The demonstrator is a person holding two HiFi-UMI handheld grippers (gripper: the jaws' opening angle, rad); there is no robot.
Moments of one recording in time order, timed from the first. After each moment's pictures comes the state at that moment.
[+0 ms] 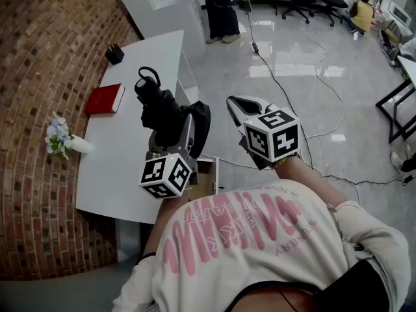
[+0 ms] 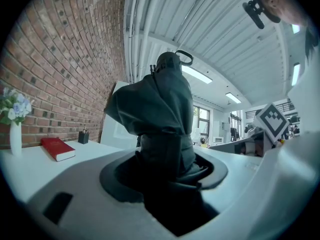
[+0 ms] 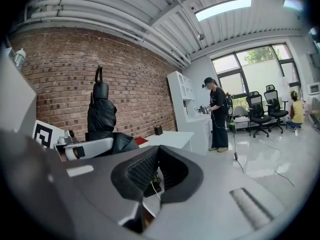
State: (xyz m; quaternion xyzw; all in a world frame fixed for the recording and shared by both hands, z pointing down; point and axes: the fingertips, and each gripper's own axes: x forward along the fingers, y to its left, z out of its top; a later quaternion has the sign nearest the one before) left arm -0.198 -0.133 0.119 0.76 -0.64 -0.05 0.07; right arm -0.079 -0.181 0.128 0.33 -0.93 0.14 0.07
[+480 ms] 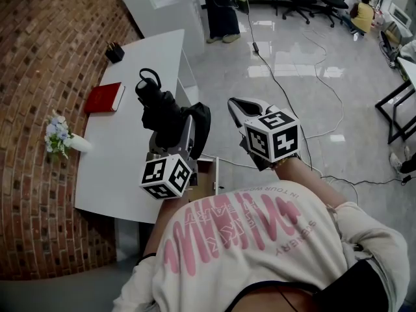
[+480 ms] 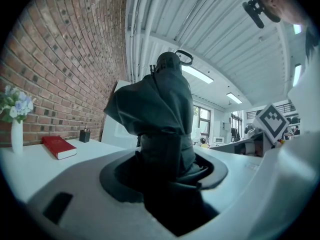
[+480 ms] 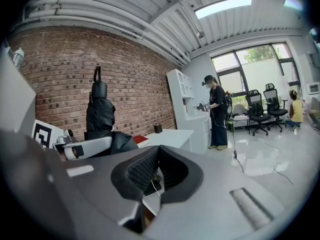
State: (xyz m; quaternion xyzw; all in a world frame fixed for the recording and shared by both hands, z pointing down) left arm -0.203 -0.129 0.124 0.76 -0.64 -0.05 0.08; right arm -0.082 -0.179 0.135 0.33 -0.93 0.14 0.08
